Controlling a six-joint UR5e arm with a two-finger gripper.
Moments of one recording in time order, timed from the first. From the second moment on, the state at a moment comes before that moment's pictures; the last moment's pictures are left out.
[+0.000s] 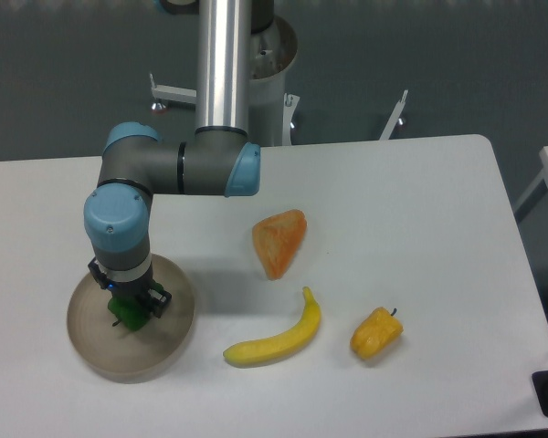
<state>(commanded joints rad) 1.81 -2.19 -1.32 -1.15 1.45 0.48</state>
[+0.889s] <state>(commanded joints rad) 1.87 -2.13 -1.24 -1.27 1.47 0.59</state>
